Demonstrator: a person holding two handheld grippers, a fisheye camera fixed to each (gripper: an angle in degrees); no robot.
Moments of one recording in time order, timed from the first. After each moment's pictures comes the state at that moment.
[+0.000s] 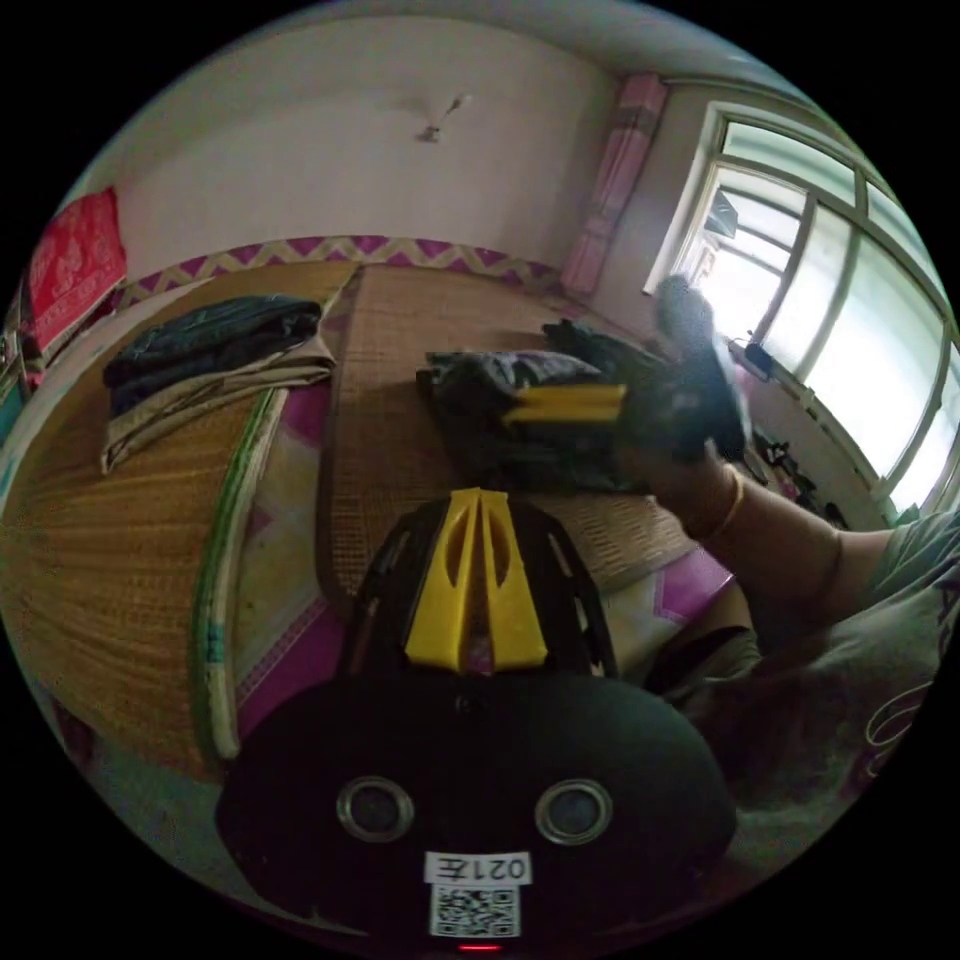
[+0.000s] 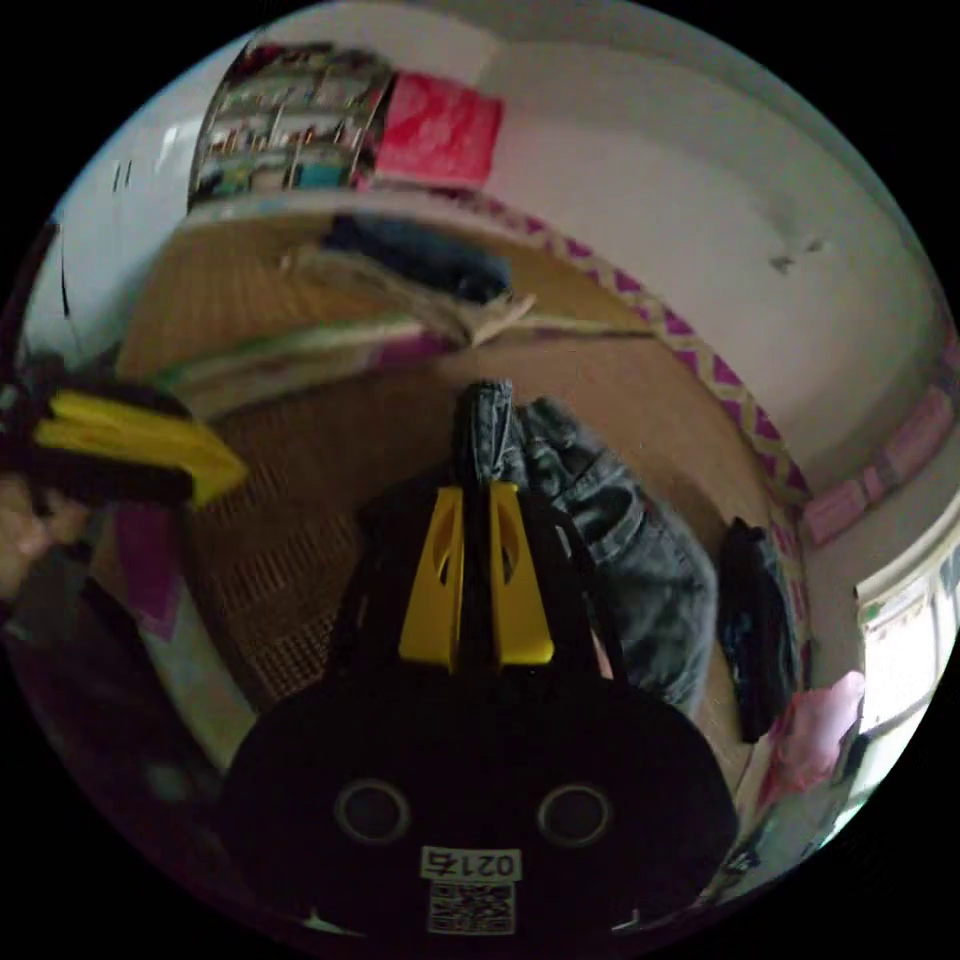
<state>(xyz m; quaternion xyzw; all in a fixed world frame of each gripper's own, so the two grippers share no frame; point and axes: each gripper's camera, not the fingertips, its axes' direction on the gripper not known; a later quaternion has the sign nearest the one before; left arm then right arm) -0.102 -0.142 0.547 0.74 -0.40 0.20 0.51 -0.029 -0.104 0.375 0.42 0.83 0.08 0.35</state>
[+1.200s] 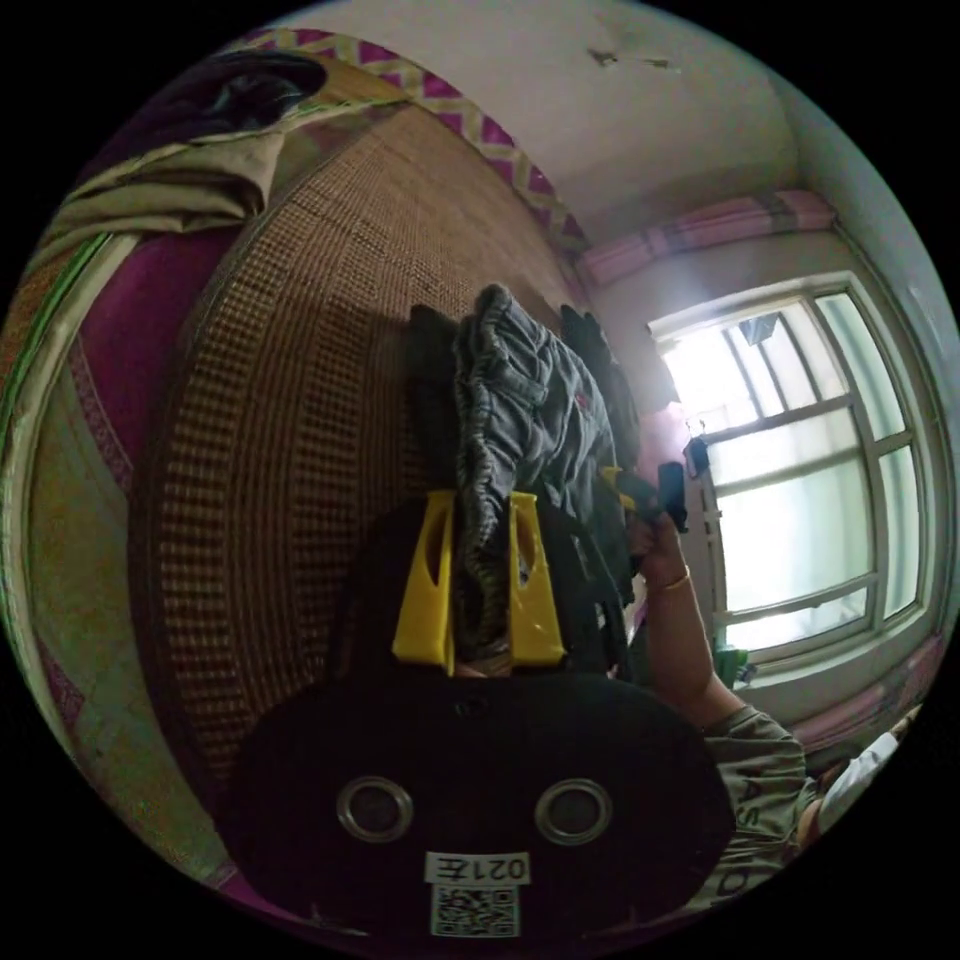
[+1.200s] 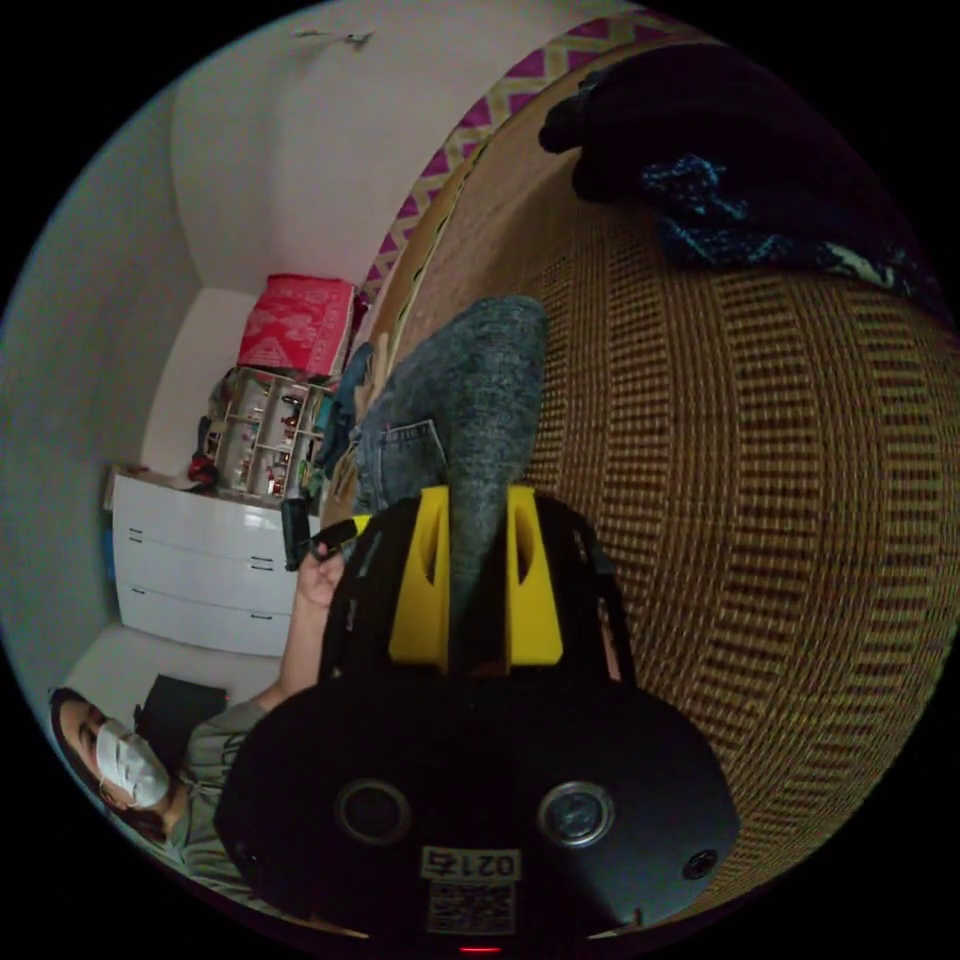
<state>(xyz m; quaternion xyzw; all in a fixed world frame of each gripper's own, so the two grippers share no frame) 0.002 0.124 0.239 0.67 -0.12 0.19 0.71 0.061 0.168 0.088 0.74 0.31 0.06 0.60</state>
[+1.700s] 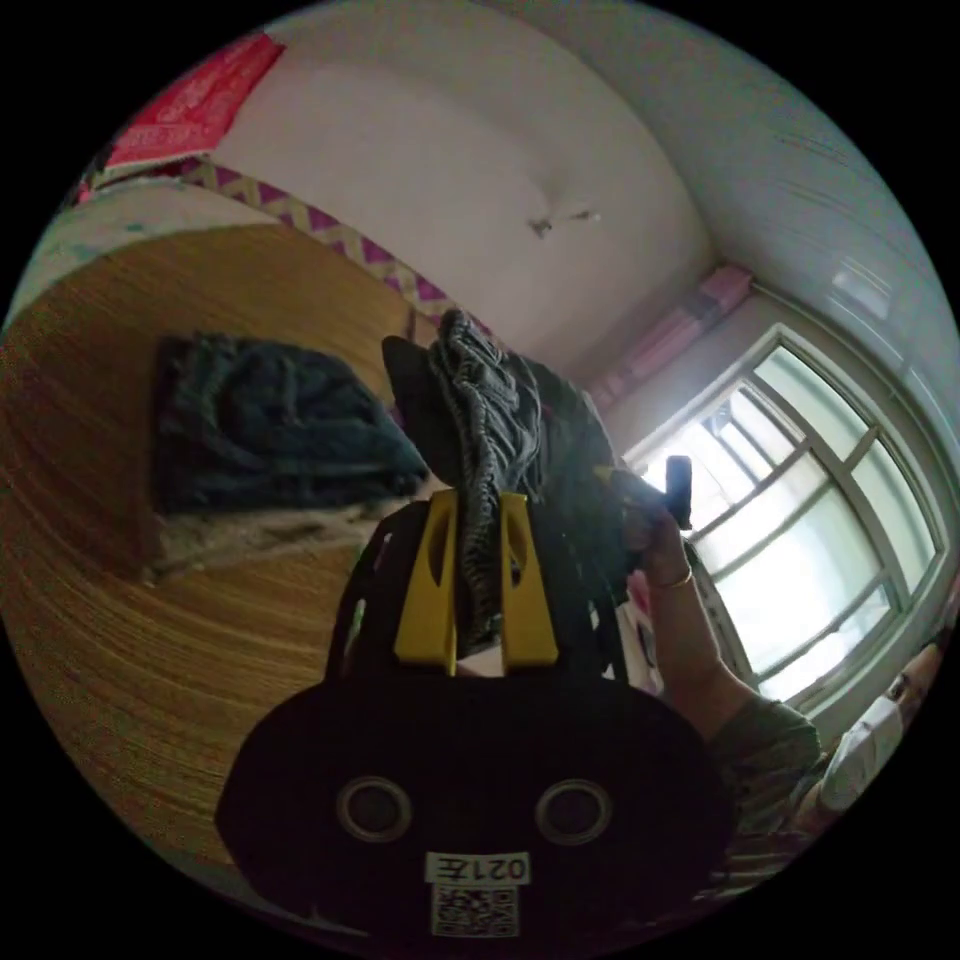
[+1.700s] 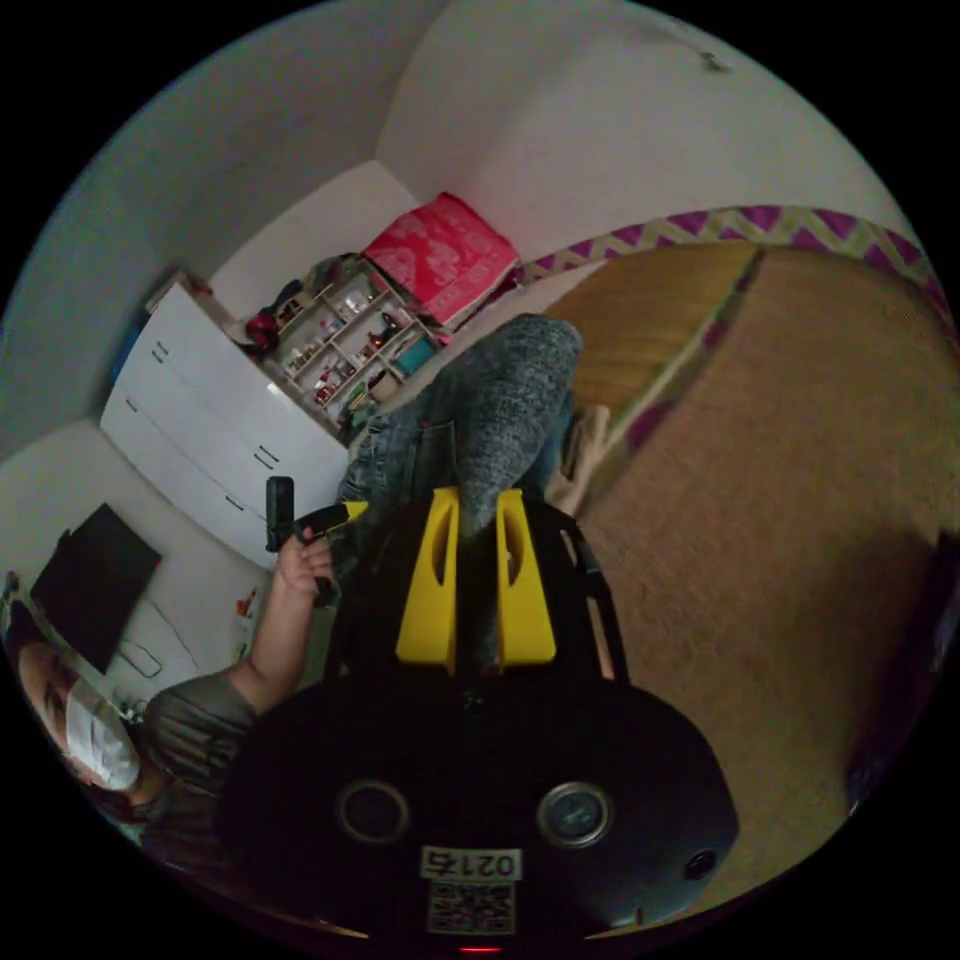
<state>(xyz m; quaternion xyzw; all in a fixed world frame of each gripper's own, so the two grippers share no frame) 0.028 0.462 0.225 0.82 -0.15 0.22 0.51 -0.173 -0.067 0.059 0.61 0.51 -0.11 0.60</state>
